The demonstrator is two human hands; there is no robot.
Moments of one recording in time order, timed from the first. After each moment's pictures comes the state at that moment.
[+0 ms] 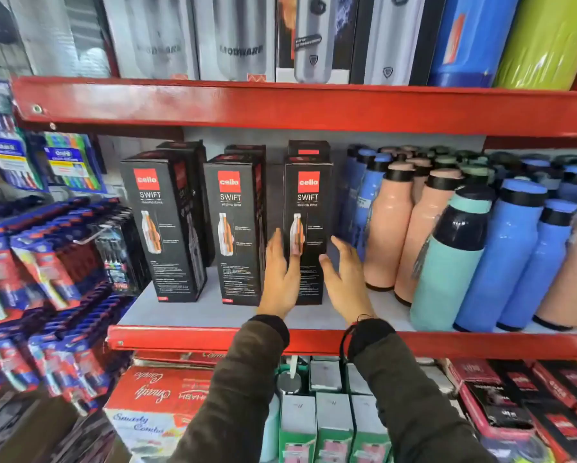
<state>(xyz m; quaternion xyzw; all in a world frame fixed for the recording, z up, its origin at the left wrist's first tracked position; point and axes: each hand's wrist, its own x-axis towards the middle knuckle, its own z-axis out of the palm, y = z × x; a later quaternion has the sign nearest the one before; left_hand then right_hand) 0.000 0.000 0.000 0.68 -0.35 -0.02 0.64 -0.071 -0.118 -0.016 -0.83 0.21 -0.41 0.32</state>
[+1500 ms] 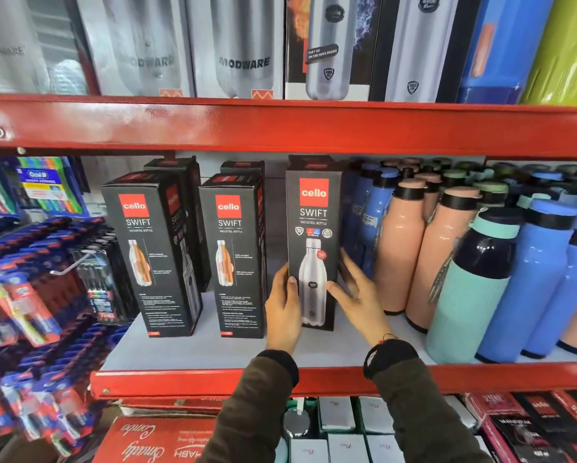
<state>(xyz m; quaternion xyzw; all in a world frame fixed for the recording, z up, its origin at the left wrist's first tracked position) 0.029 -0.023 -0.025 0.62 -0.28 -0.07 0.73 -0.056 -0.155 -0.023 -0.77 0.13 -0.36 0.51</state>
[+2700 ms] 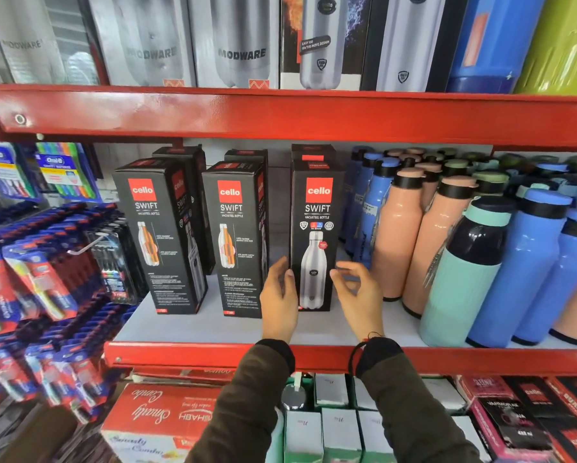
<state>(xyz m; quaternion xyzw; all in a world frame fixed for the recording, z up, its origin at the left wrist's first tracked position) 0.014 -0.009 -0.030 0.66 -0.25 -0.02 0.71 -0.074 -0.127 -0.032 -0.71 0.22 -0.47 0.47</state>
